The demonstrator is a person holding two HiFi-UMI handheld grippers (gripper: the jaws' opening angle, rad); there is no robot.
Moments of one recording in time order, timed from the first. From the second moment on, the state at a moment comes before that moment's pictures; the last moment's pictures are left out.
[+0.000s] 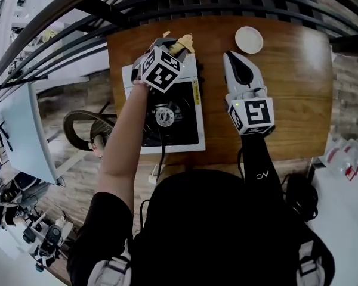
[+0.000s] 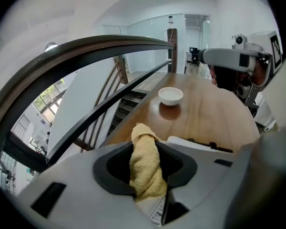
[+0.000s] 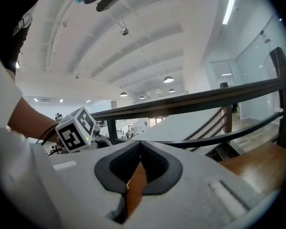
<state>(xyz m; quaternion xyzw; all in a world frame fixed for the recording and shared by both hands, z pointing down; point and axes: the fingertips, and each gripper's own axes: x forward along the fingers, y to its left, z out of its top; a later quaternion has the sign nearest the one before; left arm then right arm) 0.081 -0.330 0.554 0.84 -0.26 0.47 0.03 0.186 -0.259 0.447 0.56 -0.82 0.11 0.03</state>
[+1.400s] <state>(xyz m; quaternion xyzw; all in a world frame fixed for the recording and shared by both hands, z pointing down) -0.184 -0.289 0.535 0.81 -0.44 0.36 0.10 0.026 -0.209 0.387 0.55 -0.83 0.03 0.09</state>
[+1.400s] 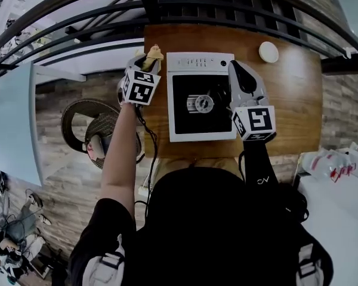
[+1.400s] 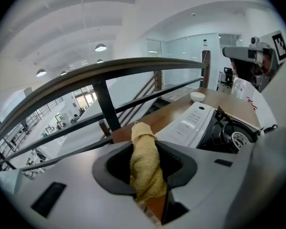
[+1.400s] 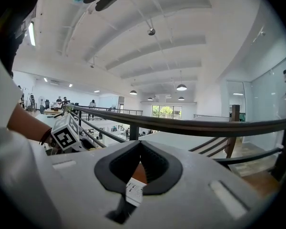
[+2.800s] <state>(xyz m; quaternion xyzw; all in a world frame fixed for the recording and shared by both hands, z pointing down) -0.176 -0.032 0.559 0.78 -0.44 0.39 0.21 0.051 -0.162 0.369 0.47 -0.88 0.02 0.05</state>
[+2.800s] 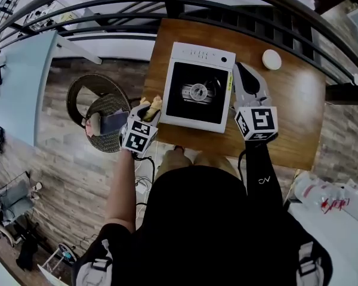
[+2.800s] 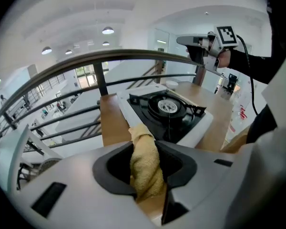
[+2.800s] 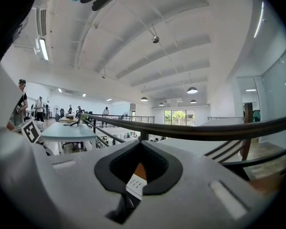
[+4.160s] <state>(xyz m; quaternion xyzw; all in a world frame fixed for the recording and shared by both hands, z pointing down) -0.053 -0.167 0.309 0.85 -0.52 0.10 -0.06 0.080 -0.165 0.322 0.51 -0.86 0.00 0.01</state>
